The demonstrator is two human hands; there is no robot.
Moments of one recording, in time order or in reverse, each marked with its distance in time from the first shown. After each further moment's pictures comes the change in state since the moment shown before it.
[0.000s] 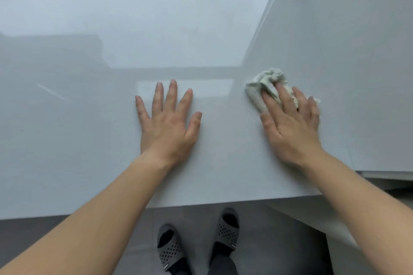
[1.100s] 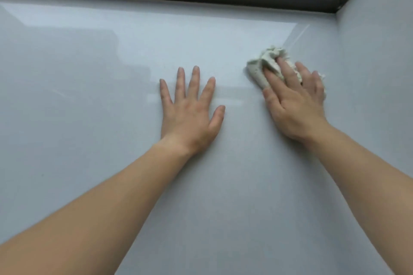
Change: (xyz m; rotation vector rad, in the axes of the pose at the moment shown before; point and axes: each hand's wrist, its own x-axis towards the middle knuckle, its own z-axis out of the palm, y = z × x) left_hand 0.160 0.018 -0.014 0.045 0.012 -0.019; right_hand 0.206 -0.004 -0.035 -0.022 0.032 -0.121
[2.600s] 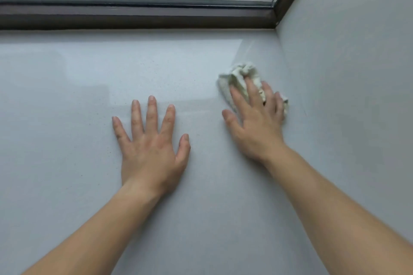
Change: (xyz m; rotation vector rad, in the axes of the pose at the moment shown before) left_hand 0.003 0.001 0.000 0.030 -0.009 0.019; right_hand -0.007 -0.009 0.001 0.059 0.089 0.176
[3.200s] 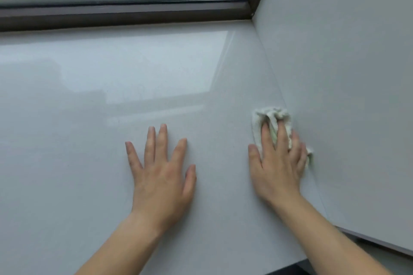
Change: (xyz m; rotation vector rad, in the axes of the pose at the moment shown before) left_hand -0.098 0.028 0.000 -0.094 -0.016 0.183; right_hand -0.142 0.036 0.002 -0.007 -0.033 0.374
